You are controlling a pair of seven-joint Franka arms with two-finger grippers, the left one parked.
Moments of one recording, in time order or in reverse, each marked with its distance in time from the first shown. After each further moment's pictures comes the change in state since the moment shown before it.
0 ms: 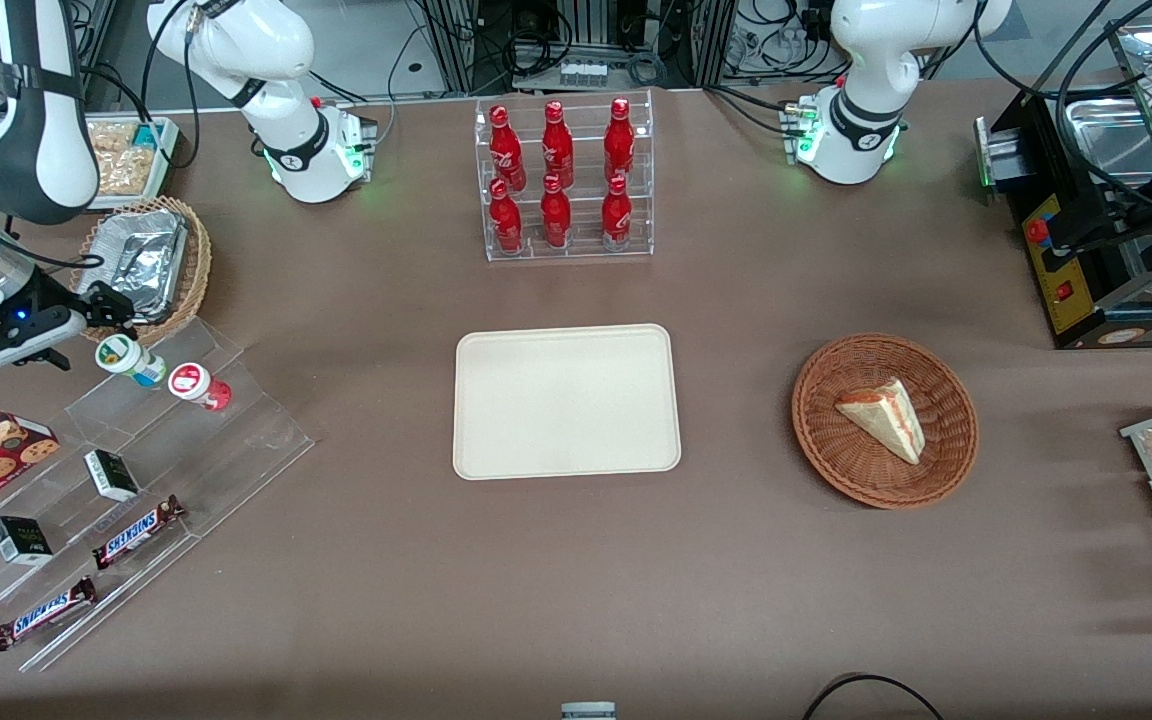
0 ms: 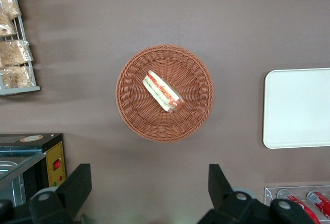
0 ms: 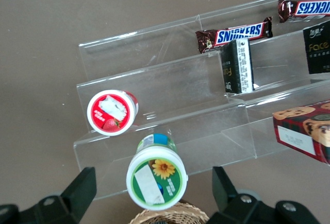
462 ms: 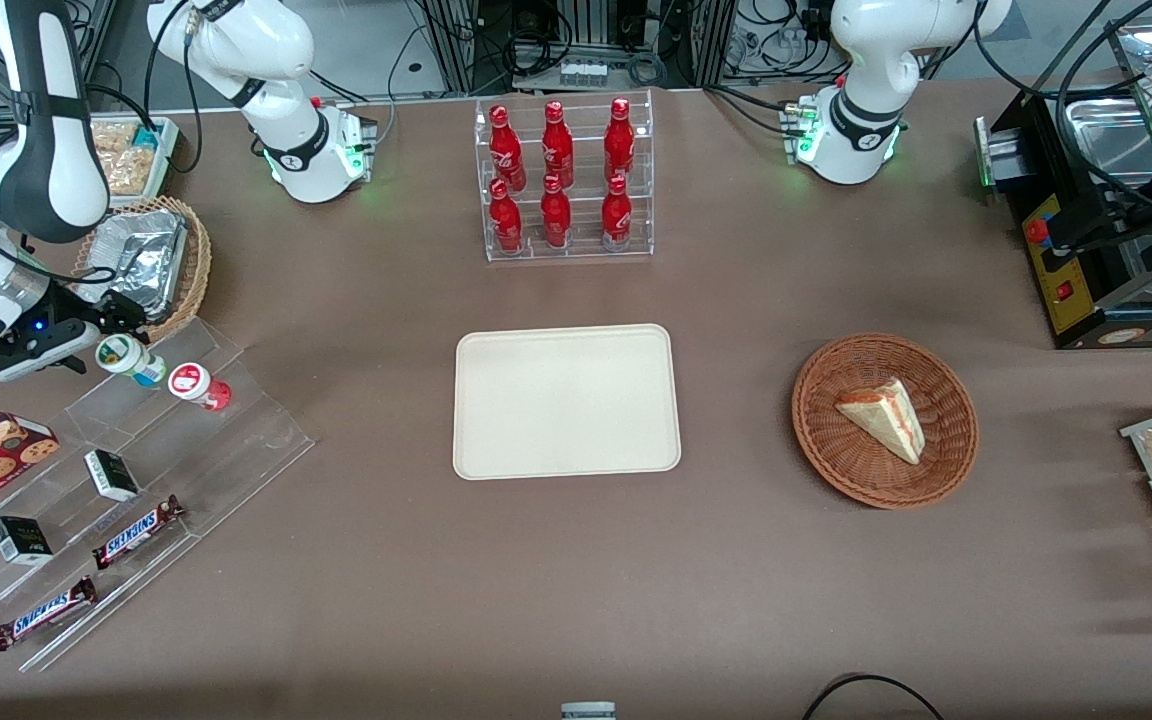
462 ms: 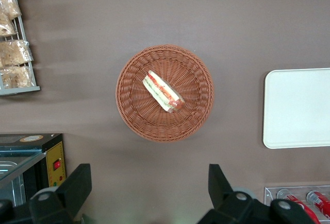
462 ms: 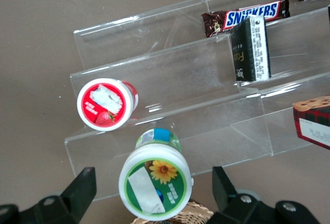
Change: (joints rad) arm -0.001 0.048 -0.016 -0.011 0.000 0.012 -0.003
